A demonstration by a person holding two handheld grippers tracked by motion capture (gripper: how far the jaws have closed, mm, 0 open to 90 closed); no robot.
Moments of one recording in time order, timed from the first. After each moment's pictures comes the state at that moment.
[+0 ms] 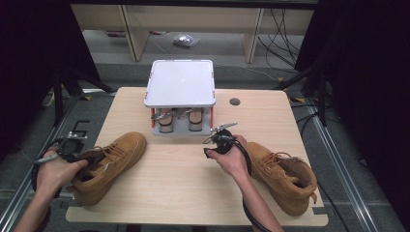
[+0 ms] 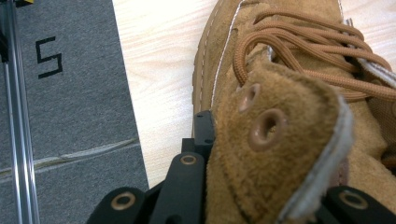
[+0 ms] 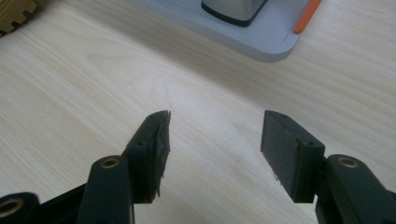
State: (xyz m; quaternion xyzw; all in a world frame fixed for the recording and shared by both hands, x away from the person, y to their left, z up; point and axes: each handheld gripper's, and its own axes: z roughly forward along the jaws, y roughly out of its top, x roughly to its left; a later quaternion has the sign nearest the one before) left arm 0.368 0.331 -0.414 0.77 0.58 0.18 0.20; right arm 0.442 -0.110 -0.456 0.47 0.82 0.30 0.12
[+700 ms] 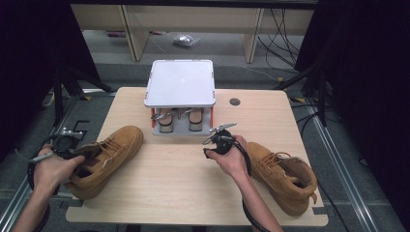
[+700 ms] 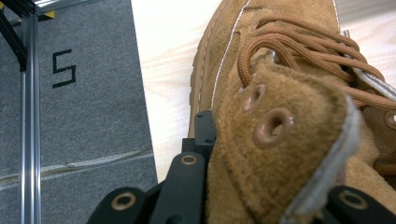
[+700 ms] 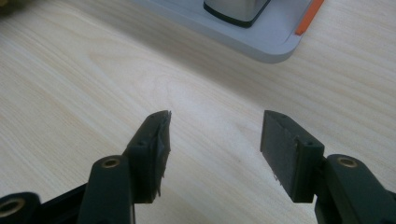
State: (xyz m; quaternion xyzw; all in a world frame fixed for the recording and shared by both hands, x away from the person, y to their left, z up) left arm 0.369 0.335 -0.401 0.75 0.59 0.21 0.22; right arm 0.440 -0.108 -0.456 0.46 0.82 0.30 0.12
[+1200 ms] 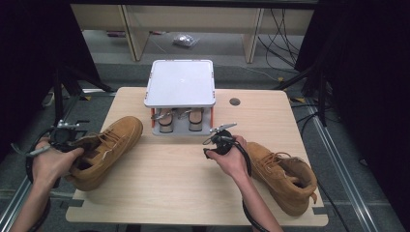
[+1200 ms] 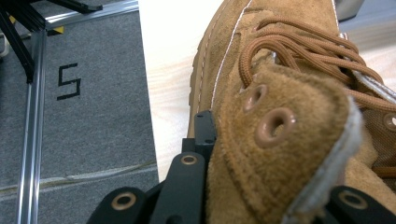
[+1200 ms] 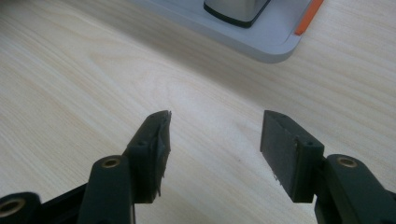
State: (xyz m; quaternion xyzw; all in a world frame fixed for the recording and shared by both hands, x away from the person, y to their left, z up) left arm 0.378 0.336 -0.384 0.74 0.59 0.23 0.24; right arm 0.439 -0.109 -0.455 0.46 0.82 0.30 0.12
